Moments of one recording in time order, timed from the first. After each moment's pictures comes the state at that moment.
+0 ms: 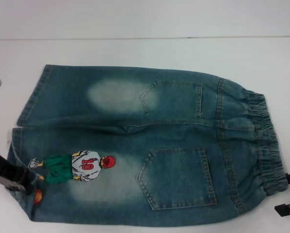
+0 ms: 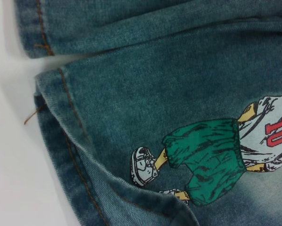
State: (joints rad) left arm -0.61 -2.10 0.89 1.13 2.86 1.82 -2.59; right arm 0.48 2.06 -0.57 -1.02 -2.67 -1.85 1.53
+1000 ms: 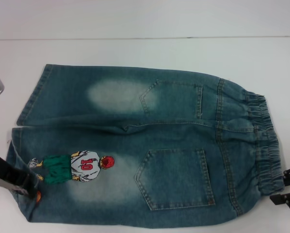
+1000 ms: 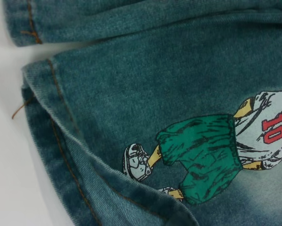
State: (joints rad) left arm -0.60 -2.11 0.89 1.13 2.86 1.81 -2.58; right arm 0.47 2.02 -0.52 -0.85 -2.59 -1.80 1.27
